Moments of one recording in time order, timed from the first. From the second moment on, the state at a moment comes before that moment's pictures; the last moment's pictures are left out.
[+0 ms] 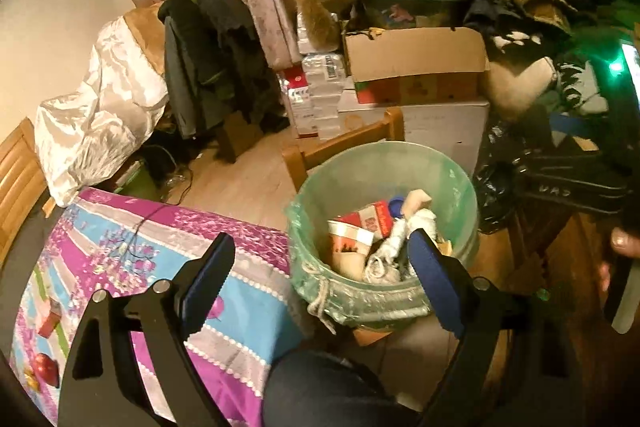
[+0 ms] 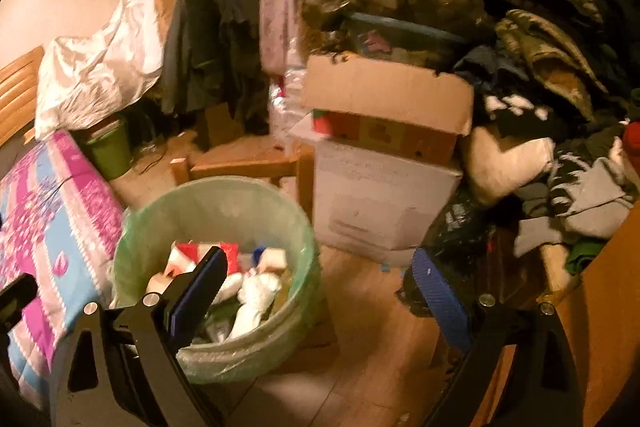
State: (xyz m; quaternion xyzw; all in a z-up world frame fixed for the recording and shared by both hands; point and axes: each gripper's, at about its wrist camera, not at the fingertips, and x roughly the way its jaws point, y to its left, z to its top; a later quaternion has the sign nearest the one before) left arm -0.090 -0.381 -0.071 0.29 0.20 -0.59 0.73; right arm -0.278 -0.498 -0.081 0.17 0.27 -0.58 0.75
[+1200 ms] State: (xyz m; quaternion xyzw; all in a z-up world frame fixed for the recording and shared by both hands) left arm -0.073 -0.384 -0.059 0.36 0.25 -0.65 0.62; right arm -0.264 -0.508 -0.049 0.18 0.35 -0.52 0.76
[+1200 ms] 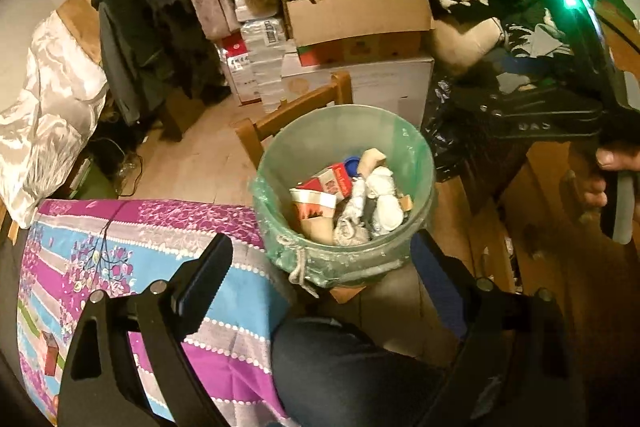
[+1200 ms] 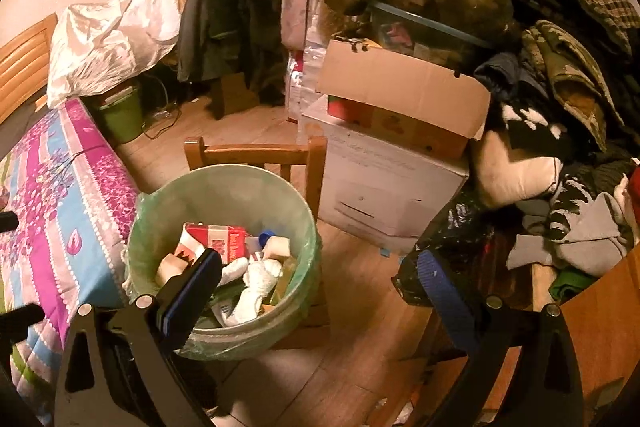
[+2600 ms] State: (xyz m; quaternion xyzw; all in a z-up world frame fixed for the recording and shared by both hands) left arm -0.073 -0.372 -0.035 0.30 0.18 -0.64 0.69; right arm -0.251 -0.505 -0.054 0.17 0.35 -0.49 0.78
